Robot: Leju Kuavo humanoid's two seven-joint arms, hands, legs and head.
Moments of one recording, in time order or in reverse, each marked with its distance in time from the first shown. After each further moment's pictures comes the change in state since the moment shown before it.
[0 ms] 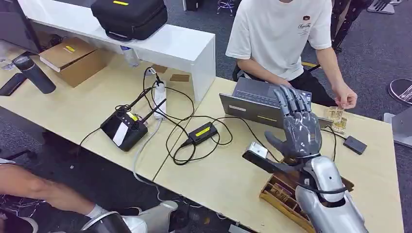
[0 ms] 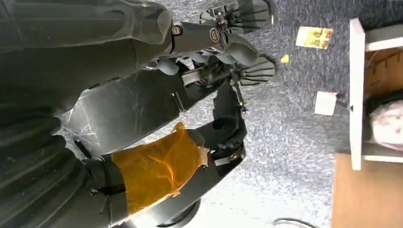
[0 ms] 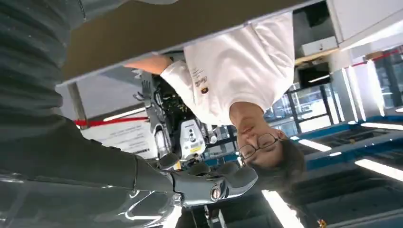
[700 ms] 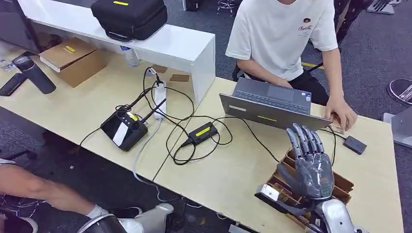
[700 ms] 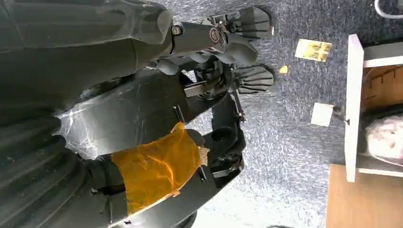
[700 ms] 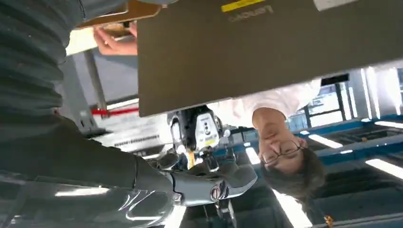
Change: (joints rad) left arm 0.022 0.011 0.025 0.000 -0.023 0.008 -0.031; right arm 0.224 -0.113 -0.078 -0.081 0.162 -0.125 -0.044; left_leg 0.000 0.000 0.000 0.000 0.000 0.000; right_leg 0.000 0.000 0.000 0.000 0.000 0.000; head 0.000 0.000
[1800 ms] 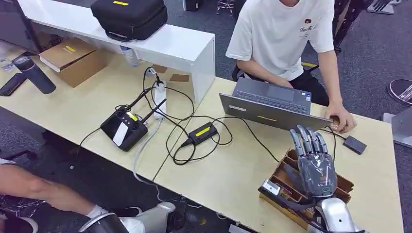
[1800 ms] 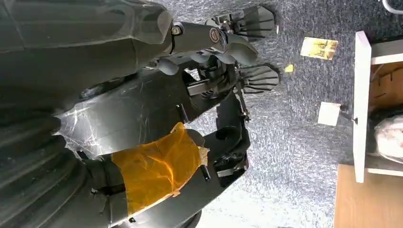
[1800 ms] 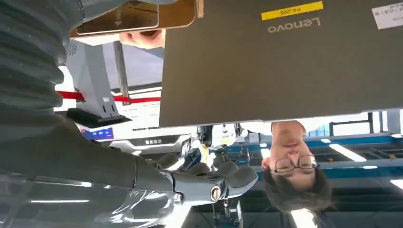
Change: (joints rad) left arm -0.010 -0.003 0.002 0.000 -0.014 -0.002 0.034; right arm -0.006 0.035 -0.085 0.100 0.140 -0.003 0.034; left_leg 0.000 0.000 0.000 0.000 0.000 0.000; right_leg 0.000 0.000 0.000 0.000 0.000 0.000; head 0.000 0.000
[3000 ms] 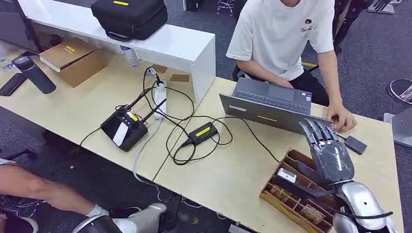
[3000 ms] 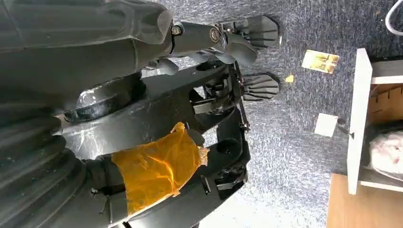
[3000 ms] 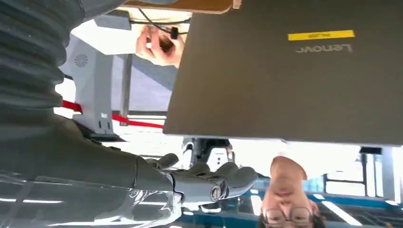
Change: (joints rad) left arm 0.032 0.047 0.045 0.000 0.005 -0.032 -0.024; right arm -0.127 -0.176 0.138 -0.184 -0.210 0.384 0.080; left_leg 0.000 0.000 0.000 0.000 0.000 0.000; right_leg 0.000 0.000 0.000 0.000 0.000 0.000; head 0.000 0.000
